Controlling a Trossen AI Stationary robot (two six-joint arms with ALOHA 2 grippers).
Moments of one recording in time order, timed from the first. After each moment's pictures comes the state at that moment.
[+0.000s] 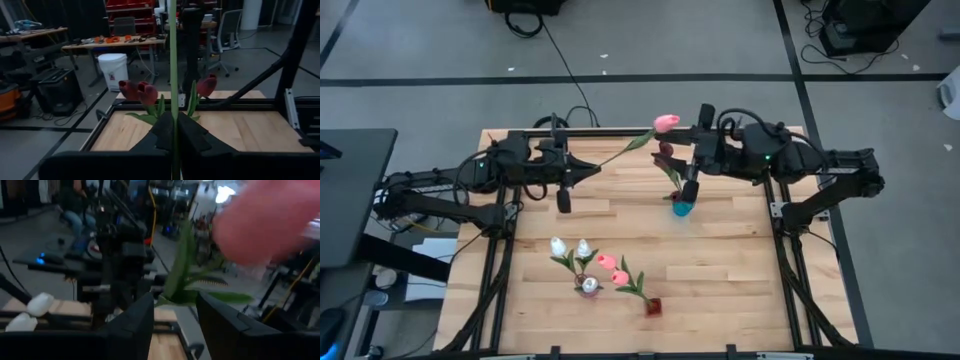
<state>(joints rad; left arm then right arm) 0.13 0.90 0.92 -0.09 -0.01 0.07 0.09 1.39 1.64 -0.28 0.34 -0.25</state>
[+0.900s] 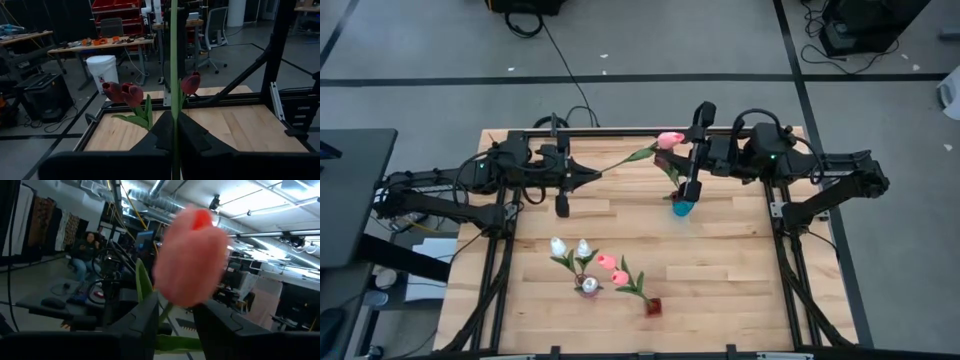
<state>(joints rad) 0.11 0.90 0.93 -0.10 0.03 0.10 0.04 1.34 1.43 0.17 0.18 -0.36</state>
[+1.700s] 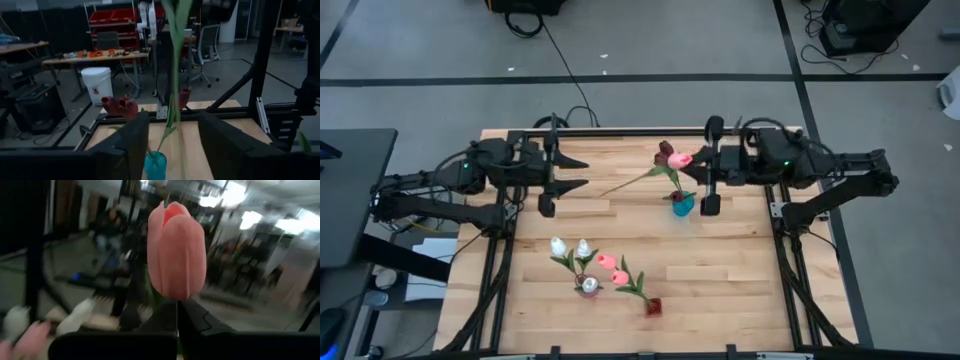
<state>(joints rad) 0.11 0.81 0.93 -0.11 0.07 0.07 0.10 1.24 1.43 -0.10 0.19 -0.28</state>
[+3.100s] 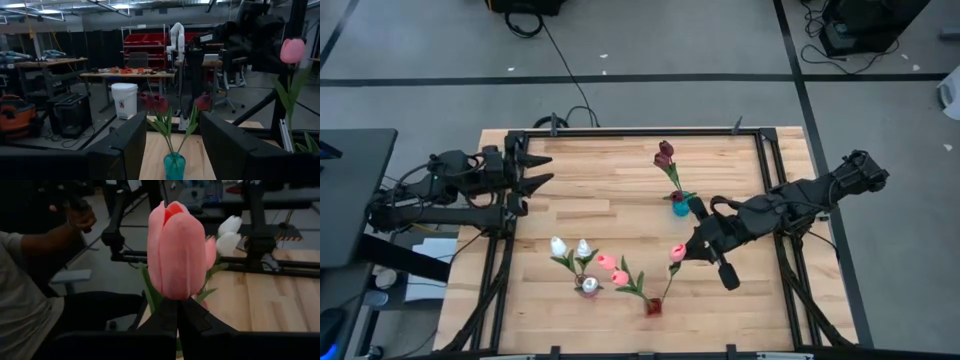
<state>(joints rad) 0.09 0.44 0.73 -0.17 -0.11 0.02 0.43 1.34 1.43 -0.42 0.06 0.19</state>
